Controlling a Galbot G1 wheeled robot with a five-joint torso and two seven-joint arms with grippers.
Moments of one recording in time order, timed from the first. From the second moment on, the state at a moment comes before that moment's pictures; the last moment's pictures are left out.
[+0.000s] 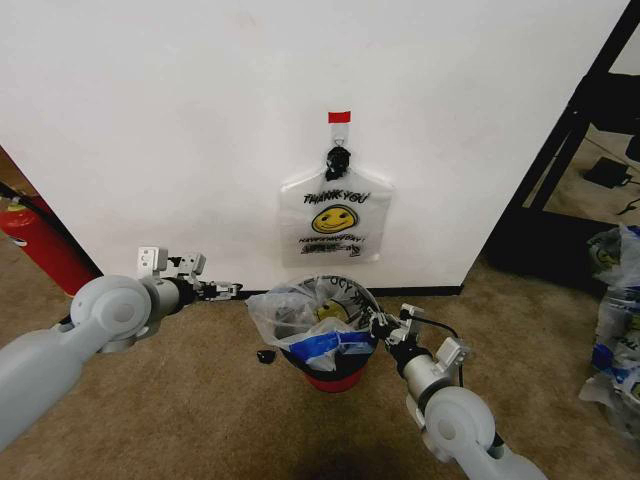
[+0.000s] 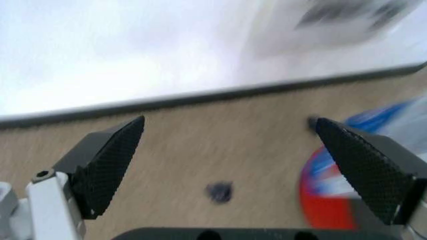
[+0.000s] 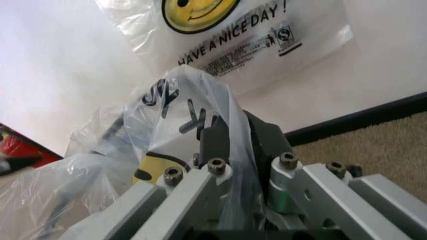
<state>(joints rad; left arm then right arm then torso) 0.79 -0.50 -0.12 -2.01 -1.47 0.64 -0.46 -1.28 1.14 0.17 2.02 0.94 -0.13 0.25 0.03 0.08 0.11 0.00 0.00</state>
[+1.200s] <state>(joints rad) 0.78 -0.58 0.23 -2.33 -1.22 0.68 -0.37 -1.26 1.14 0.15 2.01 0.96 -0.14 0.28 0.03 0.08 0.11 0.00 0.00</state>
